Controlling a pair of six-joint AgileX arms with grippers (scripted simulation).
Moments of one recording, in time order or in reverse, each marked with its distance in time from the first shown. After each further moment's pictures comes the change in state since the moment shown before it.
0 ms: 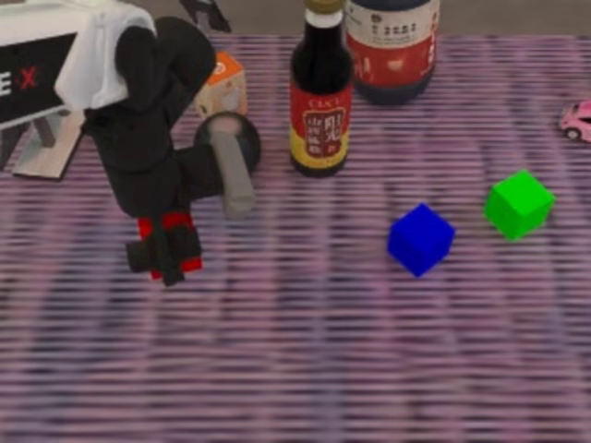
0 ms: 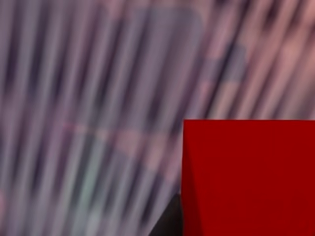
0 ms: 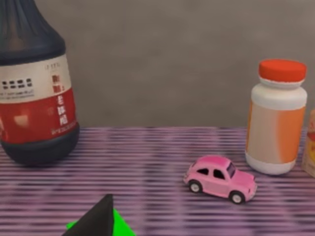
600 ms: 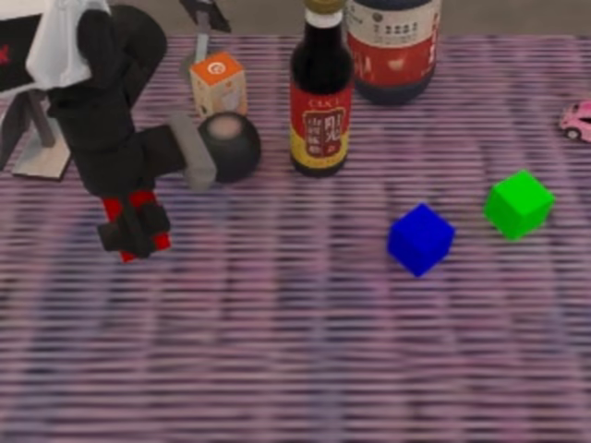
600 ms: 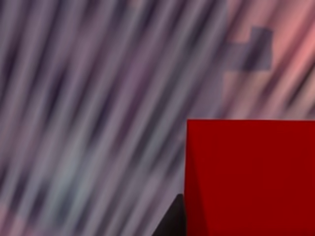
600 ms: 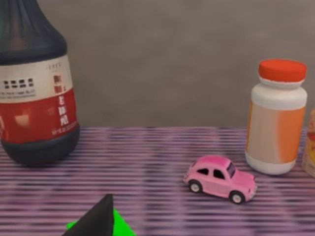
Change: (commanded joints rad) left arm 0.137 0.080 0.066 0.006 0.001 -0.007; right arm 0.000 0.000 0.000 0.000 0.000 0.000
